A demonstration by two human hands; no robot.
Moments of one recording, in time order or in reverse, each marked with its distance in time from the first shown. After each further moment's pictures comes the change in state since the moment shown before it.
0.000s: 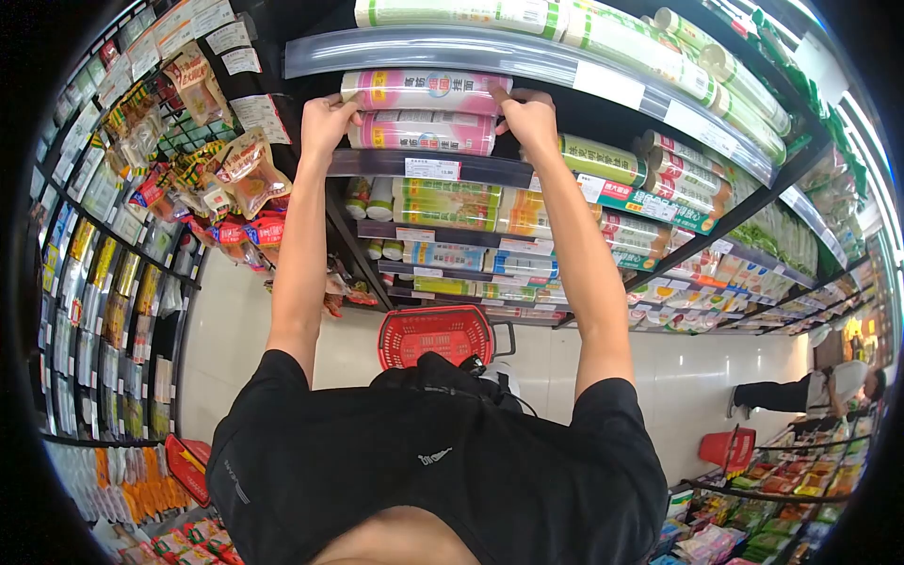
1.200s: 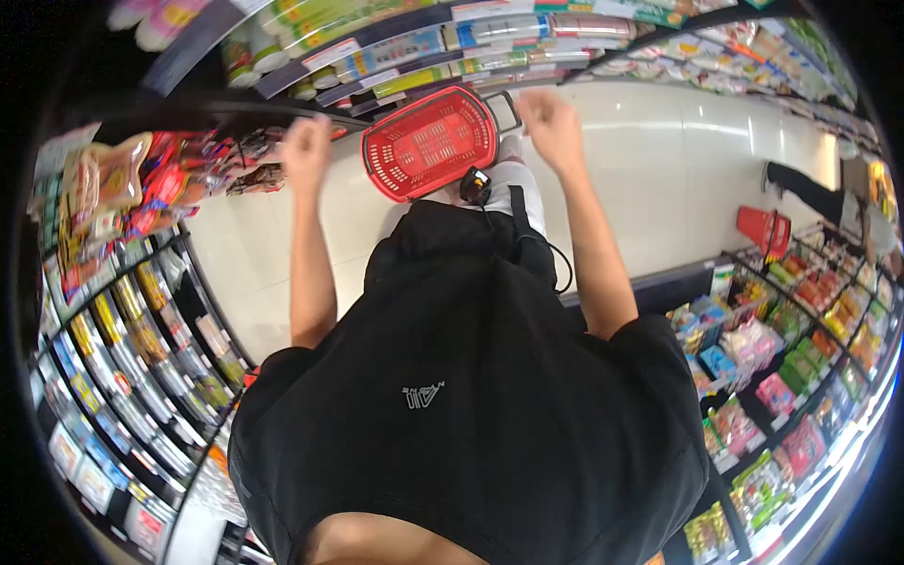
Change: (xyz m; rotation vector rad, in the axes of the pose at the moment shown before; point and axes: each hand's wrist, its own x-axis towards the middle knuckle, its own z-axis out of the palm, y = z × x) left_hand -0.244 -0.168 0.030 0.198 -0.297 -0.139; right_hand -0.297 0.219 -0.049 -0.191 0.034 0.471
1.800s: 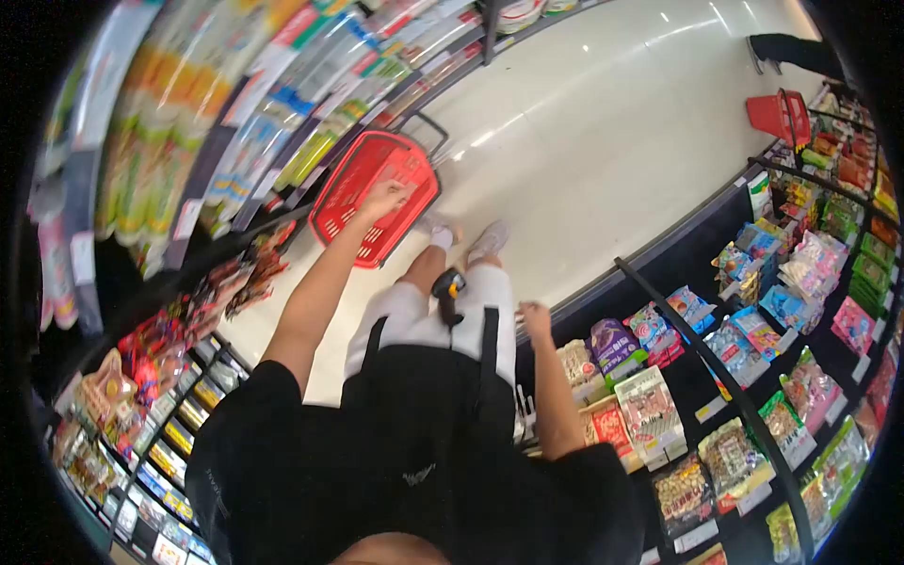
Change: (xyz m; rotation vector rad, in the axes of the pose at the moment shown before) left_hand -0.082 -0.159 0.313 0.059 -1.144 -0.602; right_hand -0.350 0.300 0.061 0.465 0.207 1.222
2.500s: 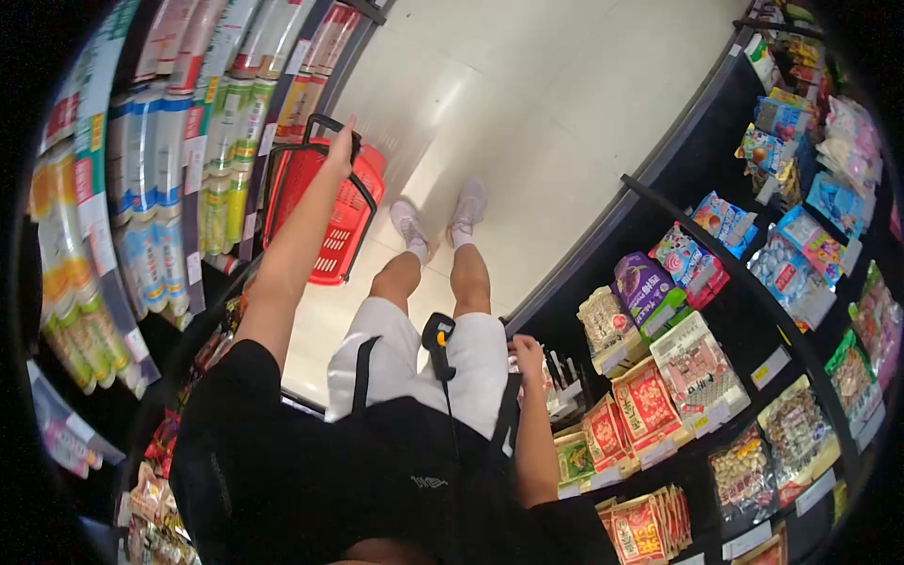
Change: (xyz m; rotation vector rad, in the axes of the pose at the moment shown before) left_hand 0.173 0.018 0.104 -0.278 0.193 -0.248; right_hand -0.049 0.167 0.023 0.396 0.088 0.365
